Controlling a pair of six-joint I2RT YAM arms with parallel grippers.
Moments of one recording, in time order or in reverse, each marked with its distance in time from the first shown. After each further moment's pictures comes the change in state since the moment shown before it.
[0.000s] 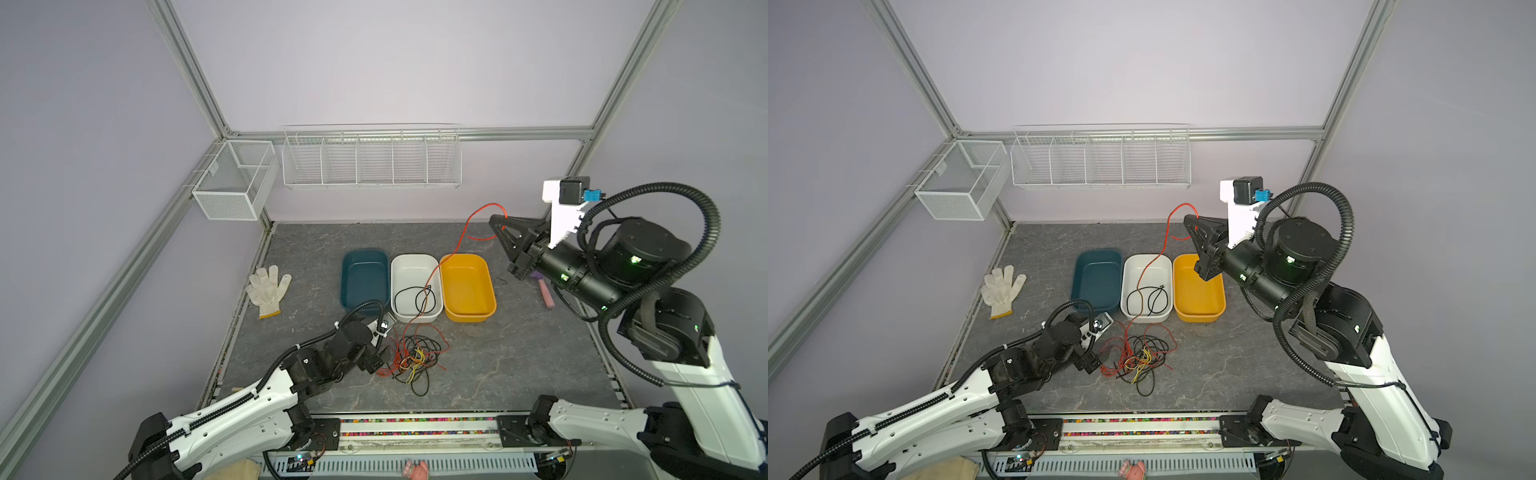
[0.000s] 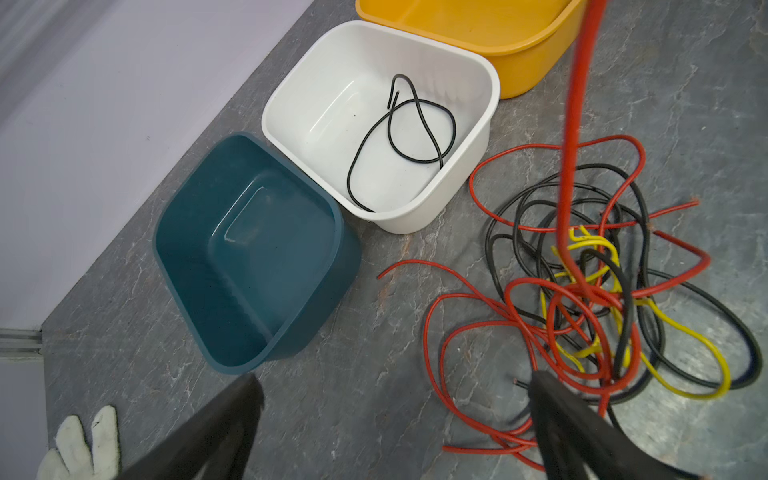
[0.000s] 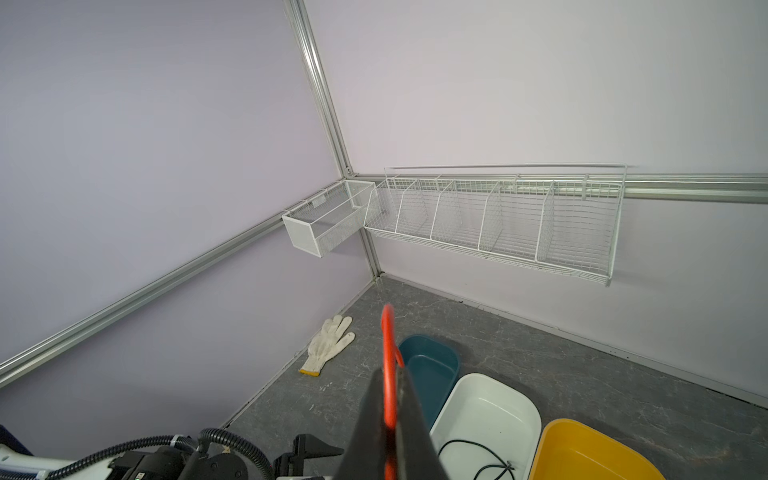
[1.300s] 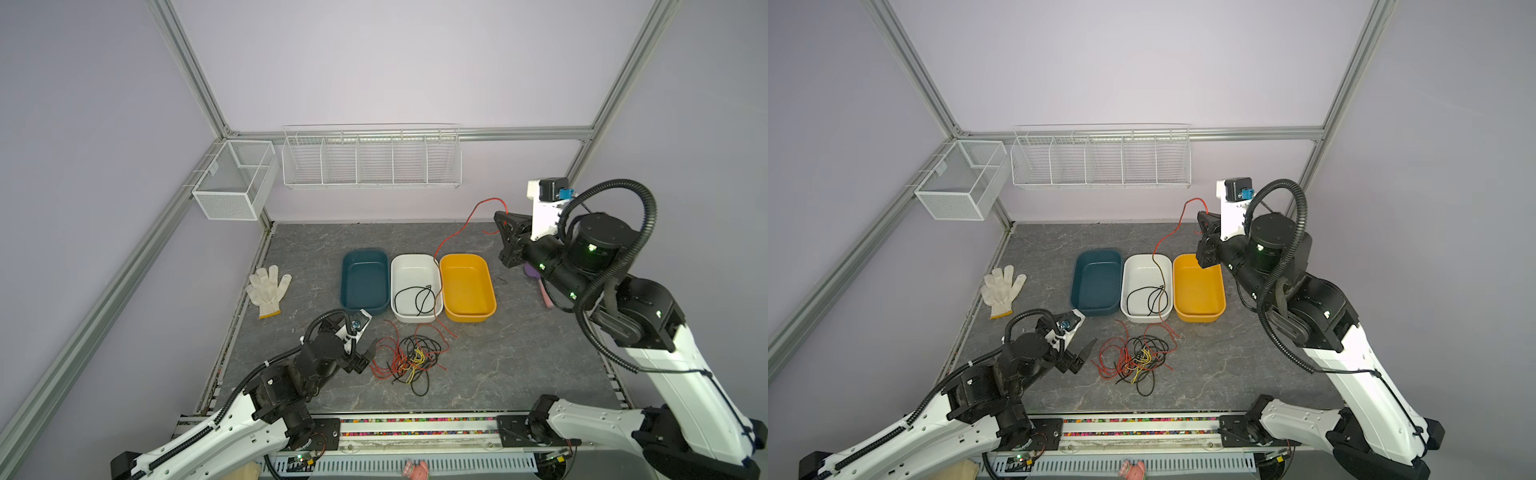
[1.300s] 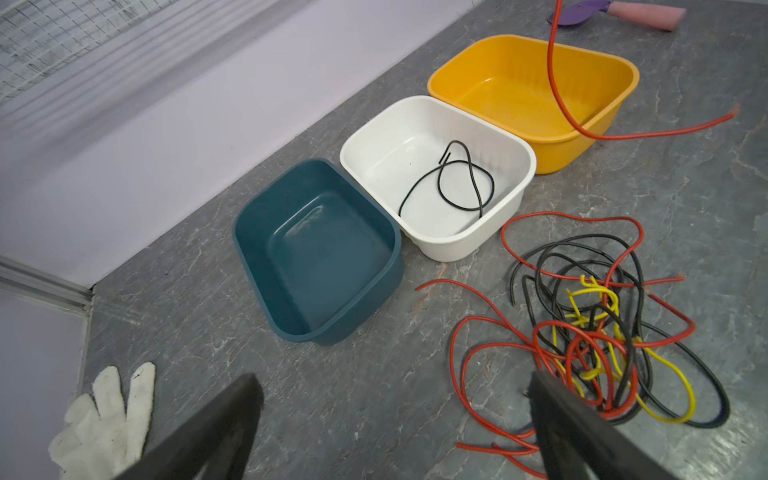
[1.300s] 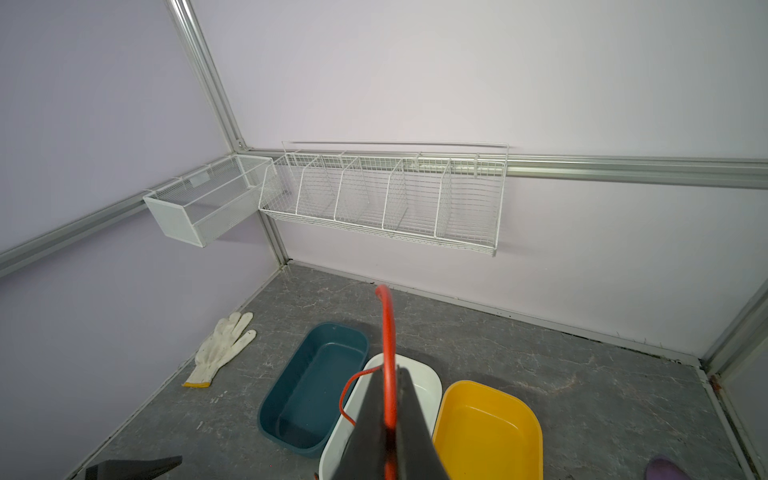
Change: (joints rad) left arm -0.006 -0.281 -0.024 -0.089 -0.071 -0.106; right arm -0.115 0.033 -0.100 0.015 0.157 -0.082
